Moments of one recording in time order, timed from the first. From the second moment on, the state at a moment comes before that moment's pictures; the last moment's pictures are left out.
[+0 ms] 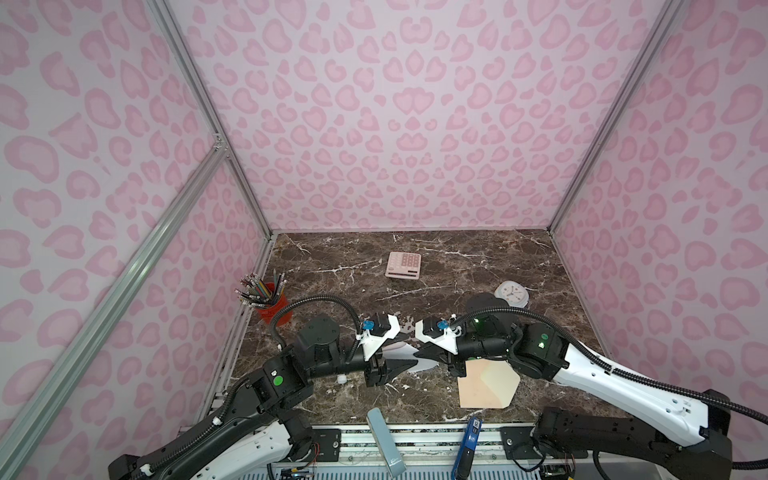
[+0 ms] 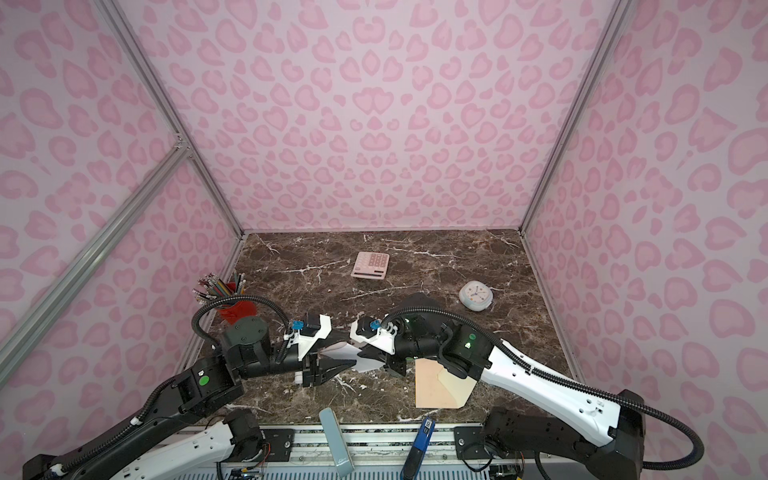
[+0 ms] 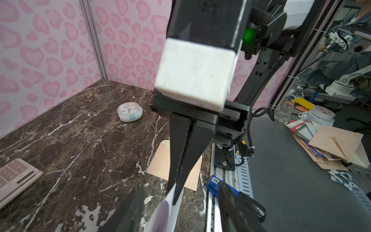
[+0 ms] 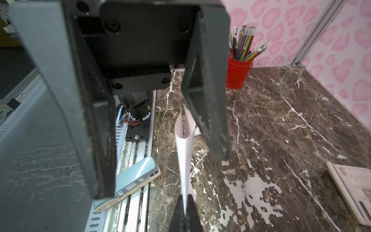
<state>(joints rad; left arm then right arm) -0.90 0.73 0.76 -0.28 0.46 0.01 0.97 1.09 1.01 -0.51 -0.45 -0.28</state>
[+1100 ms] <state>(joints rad) -0.90 0.71 0.75 -0.33 0.40 0.06 0.97 1.11 1.02 -0.47 -0.56 -0.25</state>
